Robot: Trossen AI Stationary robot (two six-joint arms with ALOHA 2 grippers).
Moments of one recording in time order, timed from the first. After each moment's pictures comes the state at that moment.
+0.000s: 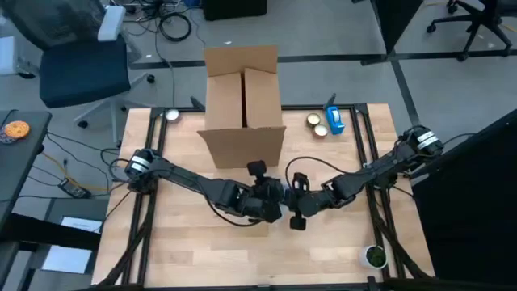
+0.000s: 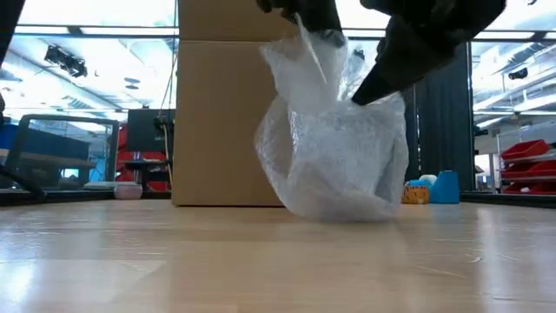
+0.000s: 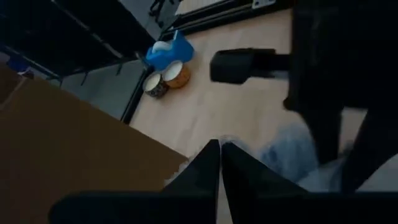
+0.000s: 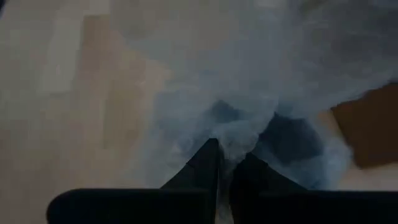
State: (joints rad) left arm -0.33 1.94 1.71 -0.59 -0.85 -0.11; right arm 0.41 1.50 0.92 -0.18 0.47 0.30
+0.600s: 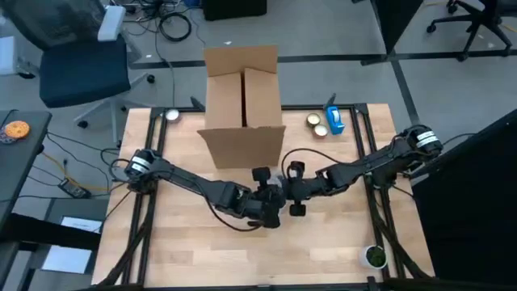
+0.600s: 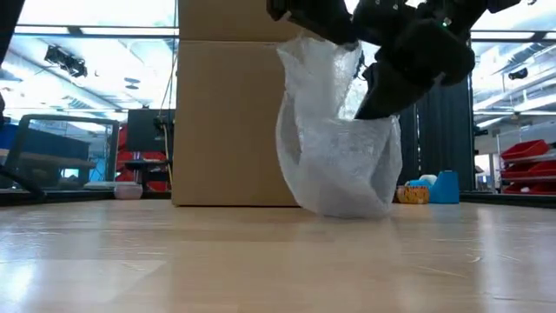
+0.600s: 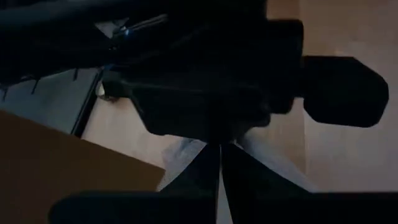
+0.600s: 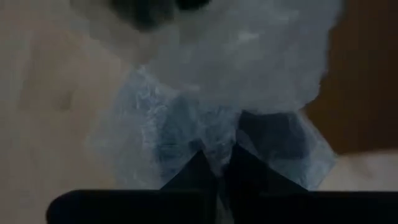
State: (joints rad) left arm -0.34 1.94 1.69 -0.55 -0.69 -0.08; right arm 0.28 1.50 0.92 -0.29 0.40 0.08
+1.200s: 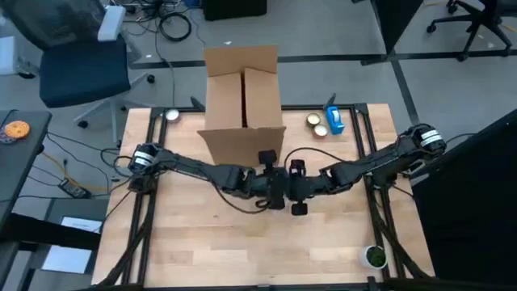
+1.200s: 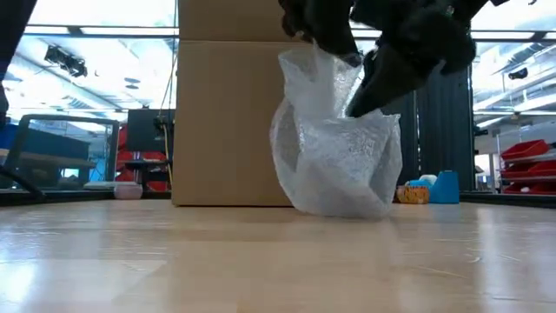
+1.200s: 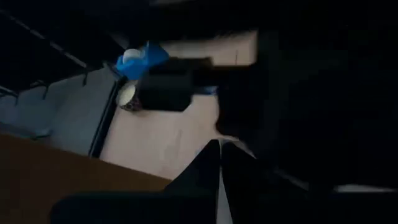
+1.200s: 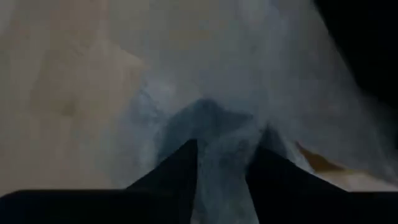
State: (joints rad) left arm -0.20 1.94 1.69 -0.46 -0.57 0.07; right arm 0.30 1.43 0.91 -0.27 0.43 0.03
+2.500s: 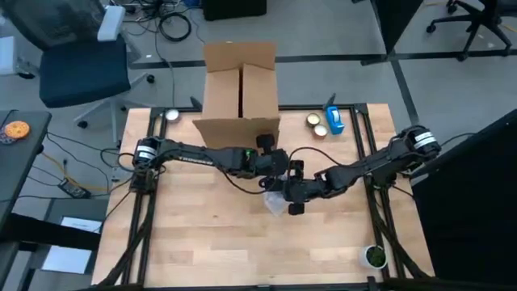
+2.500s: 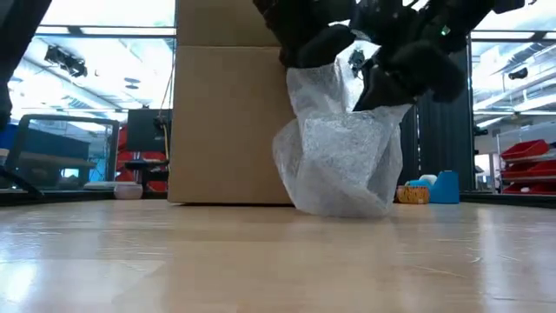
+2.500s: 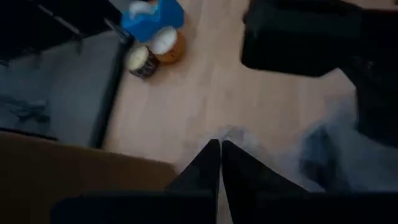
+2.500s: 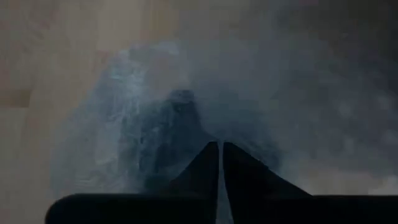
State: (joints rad) left arm -0.08 1.94 1.69 -0.57 -0.48 0.06; right arm 0.30 1.53 0.92 -0.31 0.53 0.05
